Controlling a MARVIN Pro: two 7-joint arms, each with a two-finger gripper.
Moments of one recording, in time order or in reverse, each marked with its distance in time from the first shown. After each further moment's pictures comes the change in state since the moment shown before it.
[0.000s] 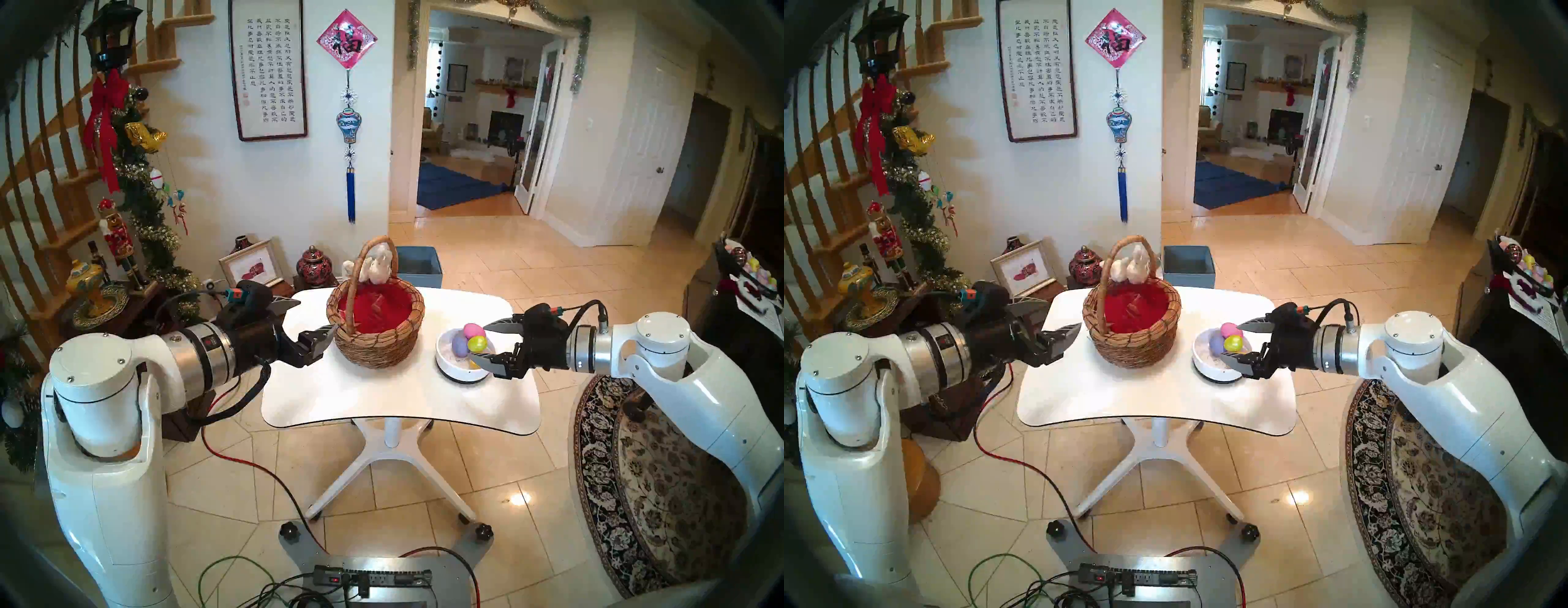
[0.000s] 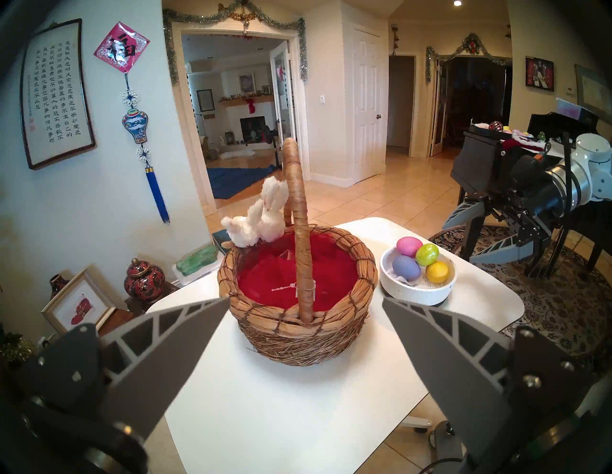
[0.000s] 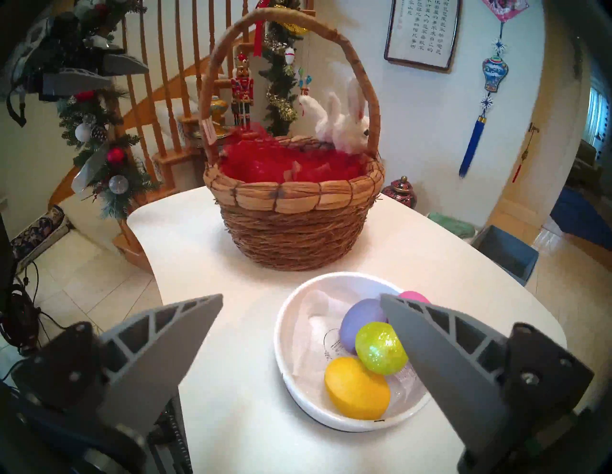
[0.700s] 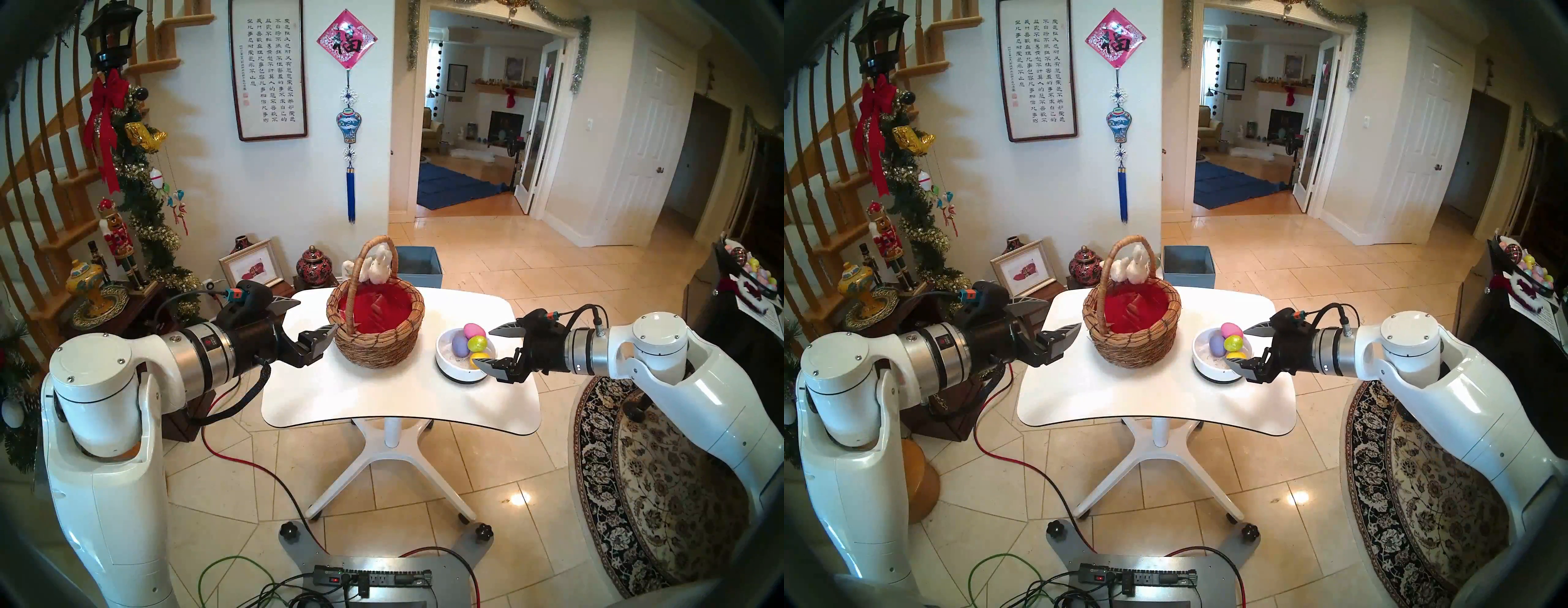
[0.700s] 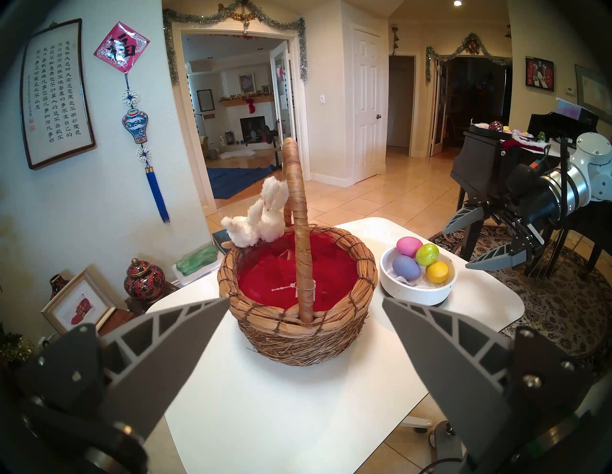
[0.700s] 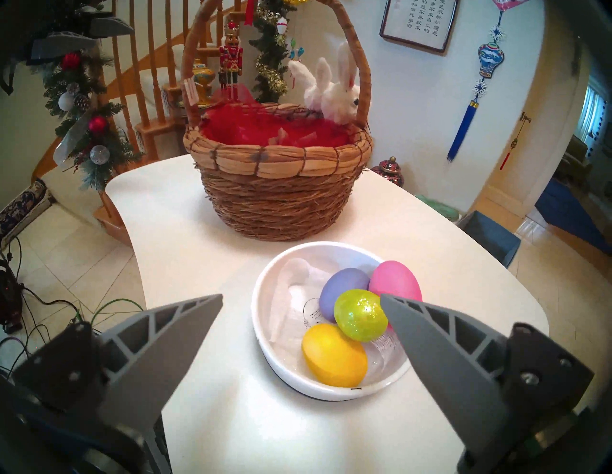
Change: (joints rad) left arm 0.000 0.000 0.000 0.000 0.000 0.000 0.000; right arm 0.006 -0.009 -0.024 -0.004 -0.079 0.049 -0.068
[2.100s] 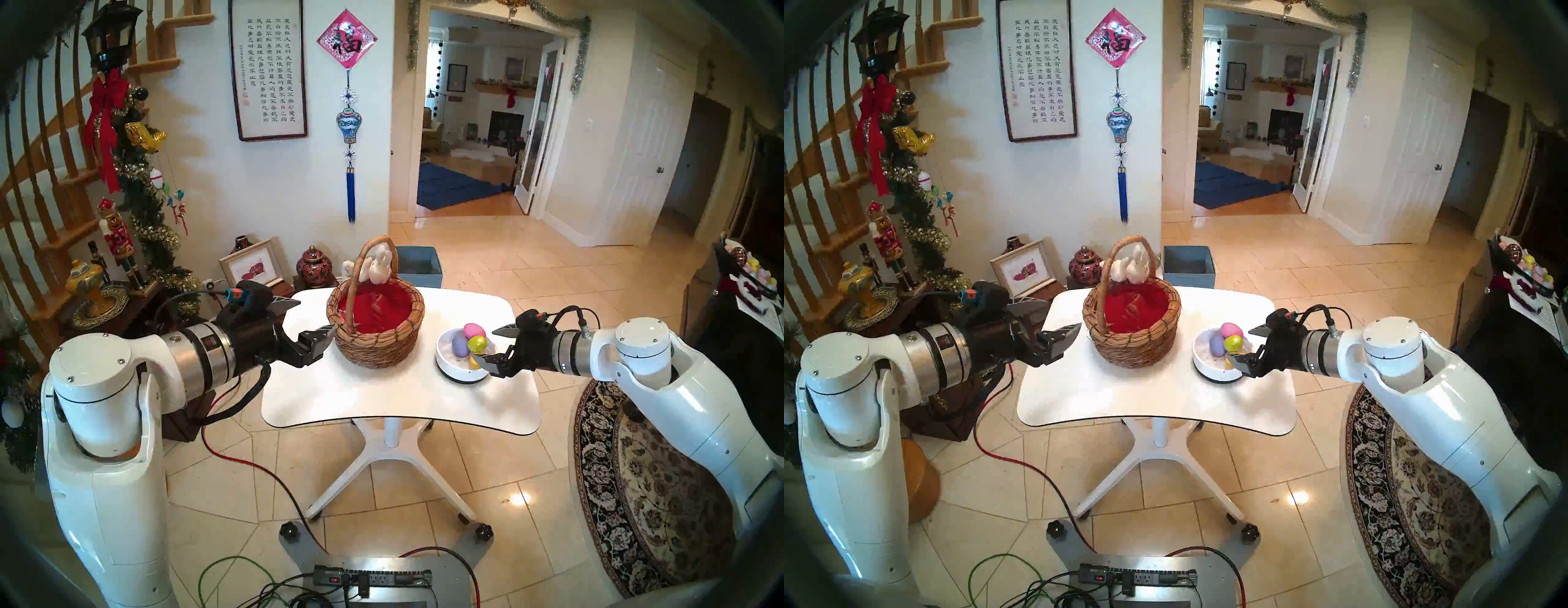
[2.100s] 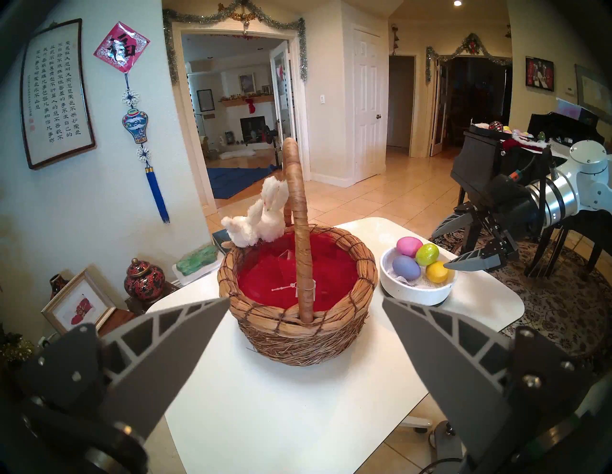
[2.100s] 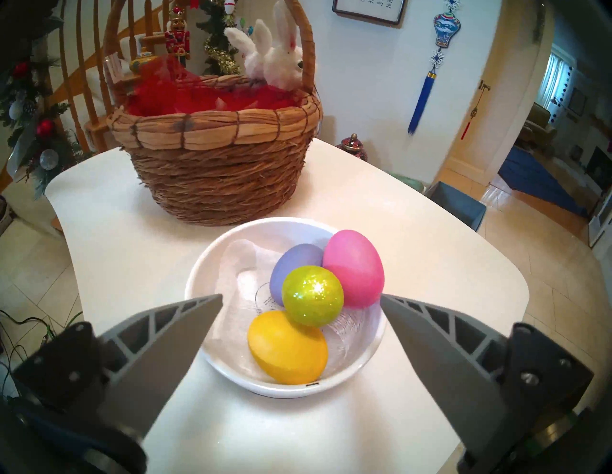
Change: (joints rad) left arm 0.000 0.000 0.000 0.000 0.000 0.000 0.000; right arm 0.025 -0.088 -0.015 0.015 -0.057 0.113 -0.141
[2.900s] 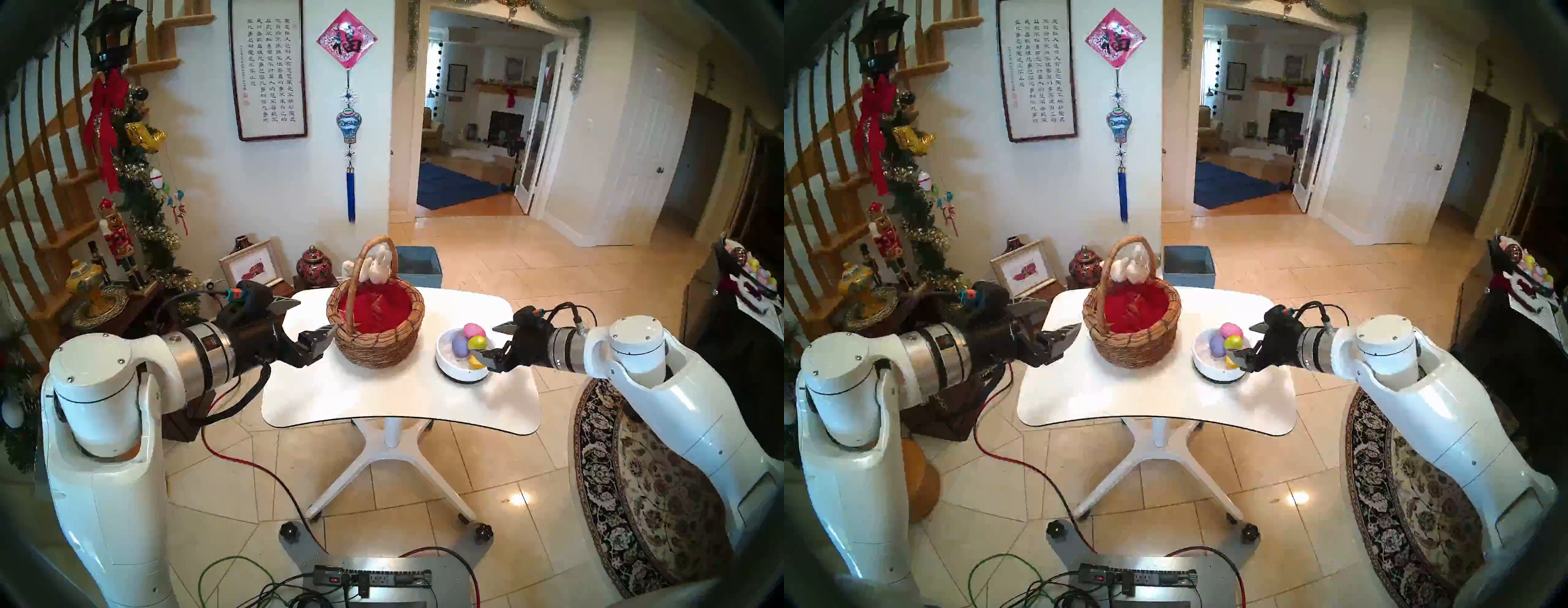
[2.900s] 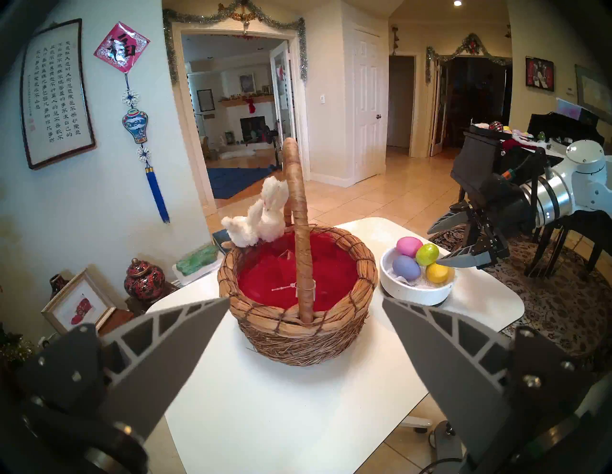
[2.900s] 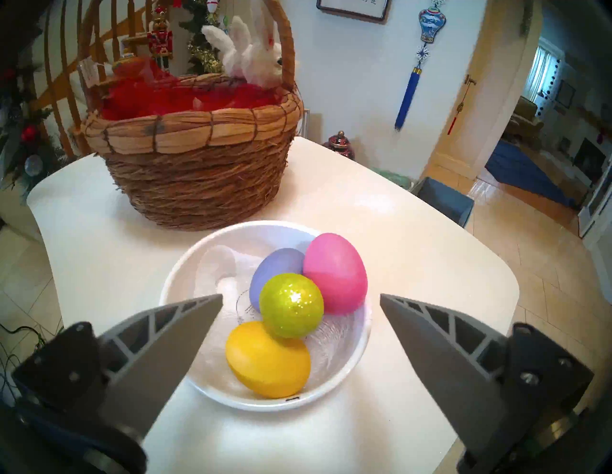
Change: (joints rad) left arm 0.000 0.000 0.000 0.000 0.000 0.000 0.000; right arm 0.023 -0.043 -0.003 0.022 -0.016 0.029 -0.025
